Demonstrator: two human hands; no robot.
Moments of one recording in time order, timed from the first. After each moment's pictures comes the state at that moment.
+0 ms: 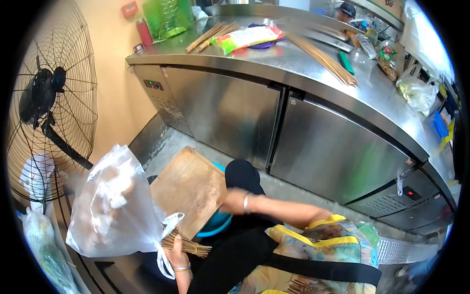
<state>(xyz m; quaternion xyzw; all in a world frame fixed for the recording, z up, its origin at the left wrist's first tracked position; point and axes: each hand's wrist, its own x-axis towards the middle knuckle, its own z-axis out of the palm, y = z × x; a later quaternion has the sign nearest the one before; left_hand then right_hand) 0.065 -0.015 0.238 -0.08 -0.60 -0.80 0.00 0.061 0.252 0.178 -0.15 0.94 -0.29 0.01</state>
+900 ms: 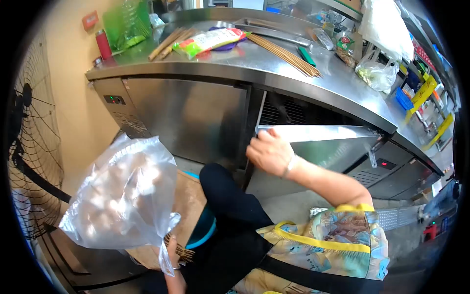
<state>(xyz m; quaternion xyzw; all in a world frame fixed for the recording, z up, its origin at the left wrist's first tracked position) 0.002 -0.023 0.200 -0.13 -0.68 -0.70 -0.15 0.144 0.331 0.354 0.00 0.94 0.23 -0.26</state>
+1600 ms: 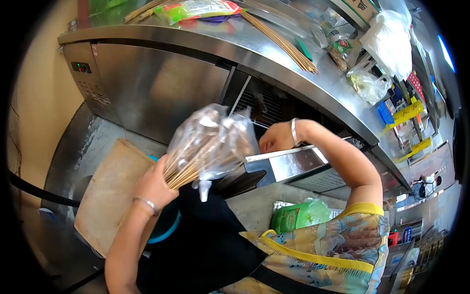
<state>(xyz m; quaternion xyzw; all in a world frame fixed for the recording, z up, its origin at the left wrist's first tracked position) -0.043 0.155 0.263 -0.47 -0.81 -0.30 -0.18 0.163 0.437 0.379 0.08 0.92 -0.18 0.35</state>
